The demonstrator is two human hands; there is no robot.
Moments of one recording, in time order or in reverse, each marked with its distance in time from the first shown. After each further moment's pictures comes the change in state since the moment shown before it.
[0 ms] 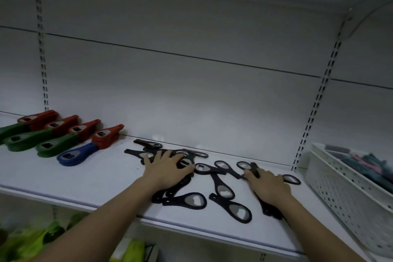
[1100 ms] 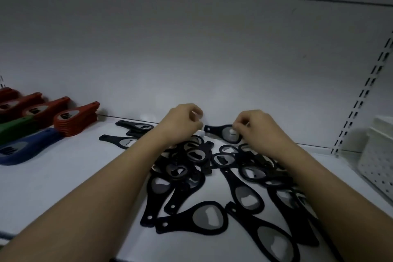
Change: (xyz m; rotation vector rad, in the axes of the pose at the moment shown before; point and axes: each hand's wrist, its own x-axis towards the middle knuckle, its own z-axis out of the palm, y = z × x) left_hand 0.102 0.026 -0.008 -0.489 0.154 0.203; right_hand 0.070 -0.077 -0.011 0.281 0.162 -0.529
